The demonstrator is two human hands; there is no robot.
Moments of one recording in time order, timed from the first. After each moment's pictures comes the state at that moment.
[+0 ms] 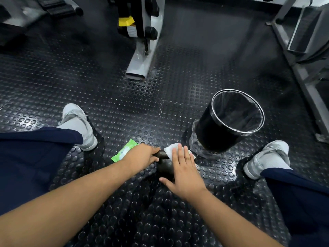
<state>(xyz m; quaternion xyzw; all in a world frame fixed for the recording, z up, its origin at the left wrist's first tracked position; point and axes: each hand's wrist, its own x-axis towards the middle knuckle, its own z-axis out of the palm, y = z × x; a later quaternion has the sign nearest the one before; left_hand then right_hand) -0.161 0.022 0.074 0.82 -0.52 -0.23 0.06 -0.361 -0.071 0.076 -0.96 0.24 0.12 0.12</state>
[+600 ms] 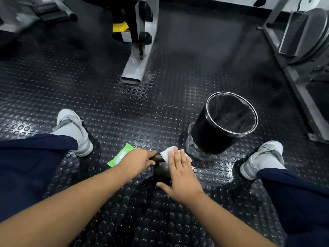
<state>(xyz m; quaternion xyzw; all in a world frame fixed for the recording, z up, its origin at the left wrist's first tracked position) -0.159 0.021 0.070 0.82 -0.53 -0.23 0.04 -0.361 -0.071 0.075 -0.96 0.24 0.12 0.13</state>
